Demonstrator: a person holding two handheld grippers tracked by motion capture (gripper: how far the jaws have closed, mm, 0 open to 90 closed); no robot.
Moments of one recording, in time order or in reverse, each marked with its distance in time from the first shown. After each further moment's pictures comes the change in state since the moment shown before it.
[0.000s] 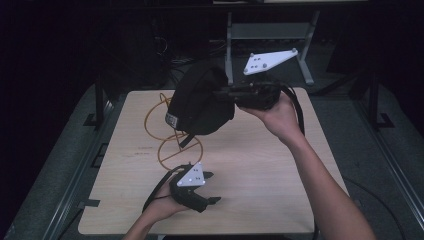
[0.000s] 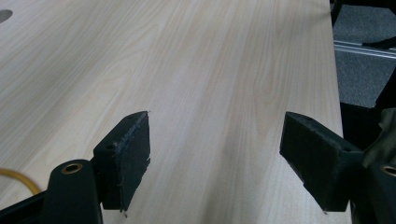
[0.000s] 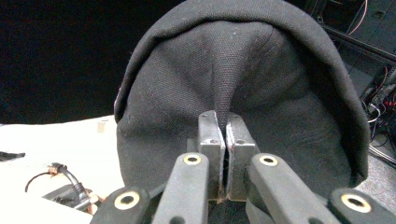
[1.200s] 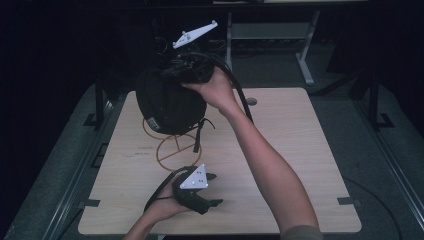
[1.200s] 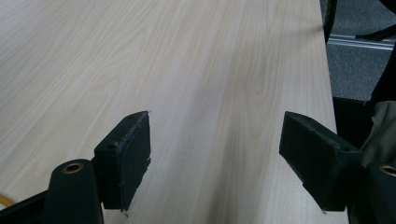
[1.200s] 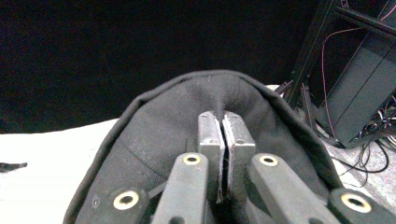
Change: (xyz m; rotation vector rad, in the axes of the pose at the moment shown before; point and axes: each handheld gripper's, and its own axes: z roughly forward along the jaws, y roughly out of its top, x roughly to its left) left arm -0.005 0.003 0.005 0.010 -0.027 0.051; right arm -0.020 0.065 0.131 0.073 0.032 0.049
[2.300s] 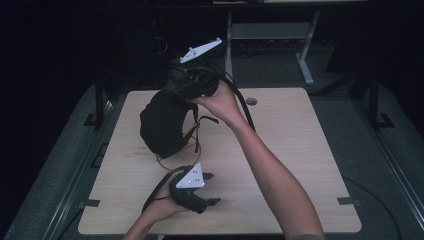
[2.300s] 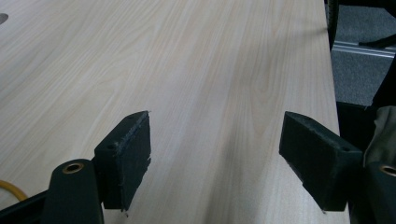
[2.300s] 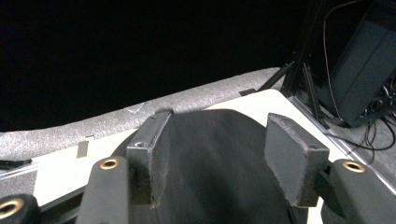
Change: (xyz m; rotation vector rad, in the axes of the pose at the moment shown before) left arm 0.002 -0.006 -0.005 -0.028 0.015 -0.042; right arm -0.005 -0.040 0.000 0.038 -0.011 0.054
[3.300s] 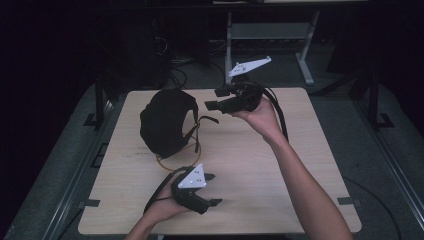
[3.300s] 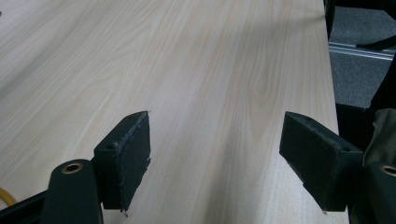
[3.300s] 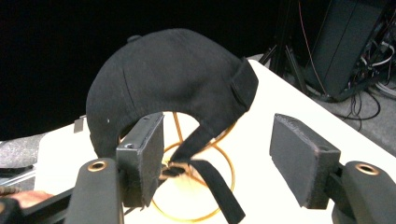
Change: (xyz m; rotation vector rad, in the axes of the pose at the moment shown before) left arm -0.002 0.000 0.006 0.002 -0.001 -0.002; right arm -0.023 -0.075 -0.067 -0.019 -0.035 0.111
